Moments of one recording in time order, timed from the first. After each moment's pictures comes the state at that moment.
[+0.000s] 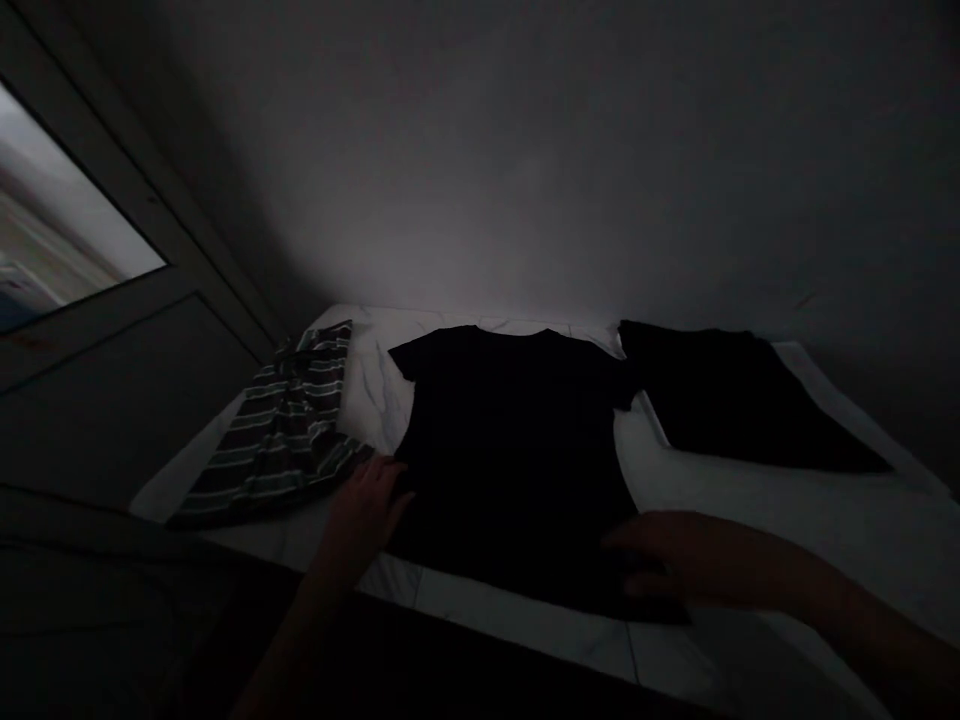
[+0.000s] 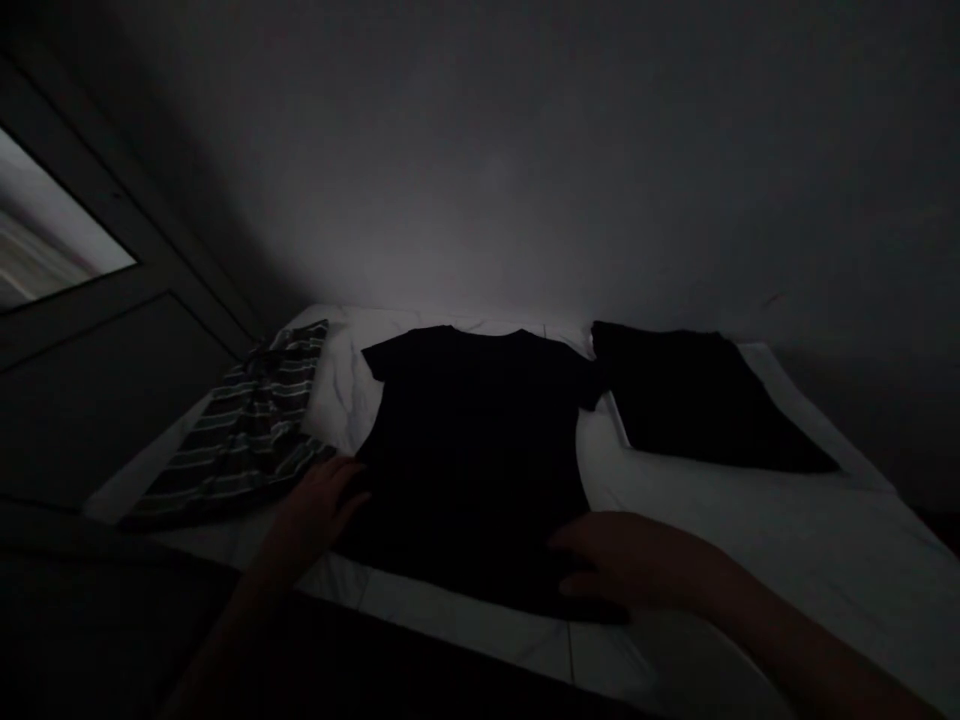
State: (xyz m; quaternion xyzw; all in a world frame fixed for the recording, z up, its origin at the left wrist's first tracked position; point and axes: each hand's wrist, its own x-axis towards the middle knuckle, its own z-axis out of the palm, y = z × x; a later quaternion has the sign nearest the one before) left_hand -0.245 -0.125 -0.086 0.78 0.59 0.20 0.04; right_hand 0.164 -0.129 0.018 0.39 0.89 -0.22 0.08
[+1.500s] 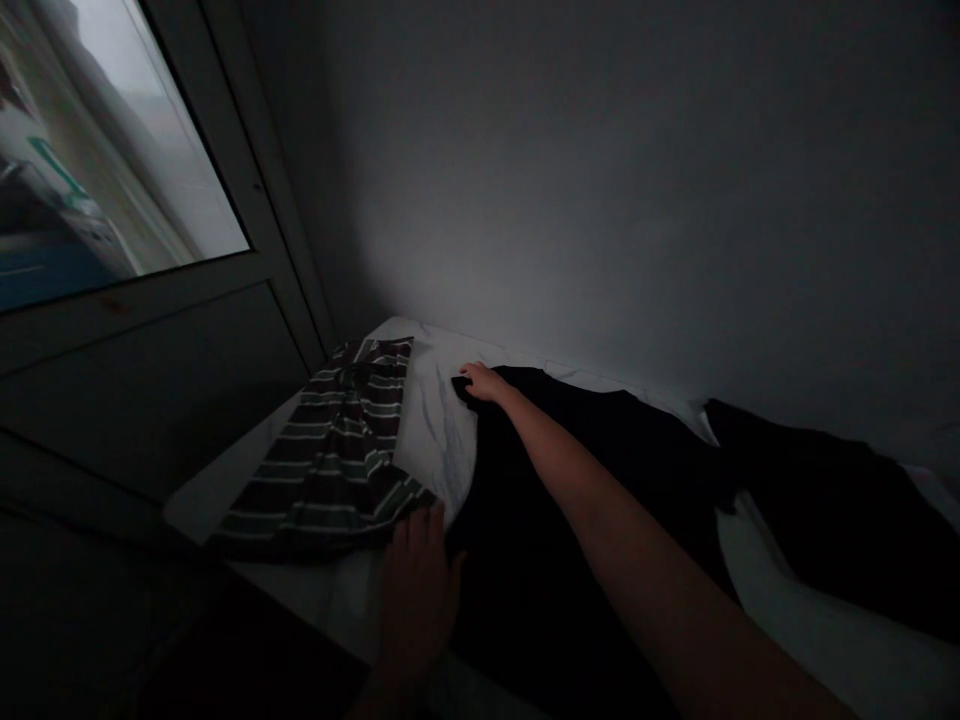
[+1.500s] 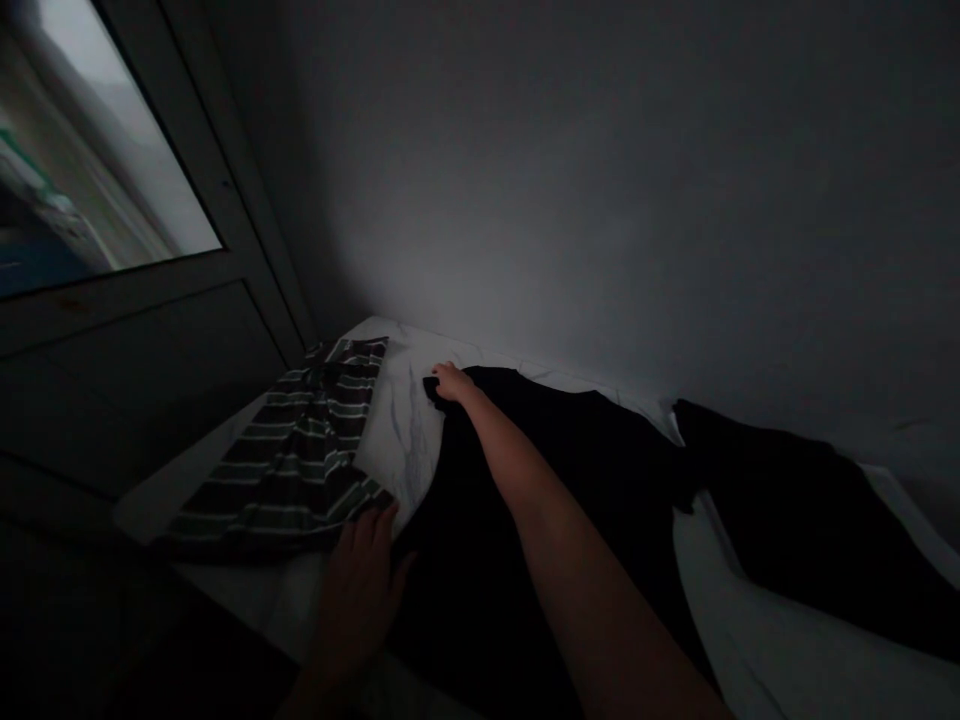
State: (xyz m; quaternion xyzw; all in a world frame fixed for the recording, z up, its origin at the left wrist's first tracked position) left_hand -0.237 -0.134 -0.111 0.64 0.73 0.24 0.04; right_hand -0.165 0.214 -0.091 0.50 0.83 -0.19 -0.14
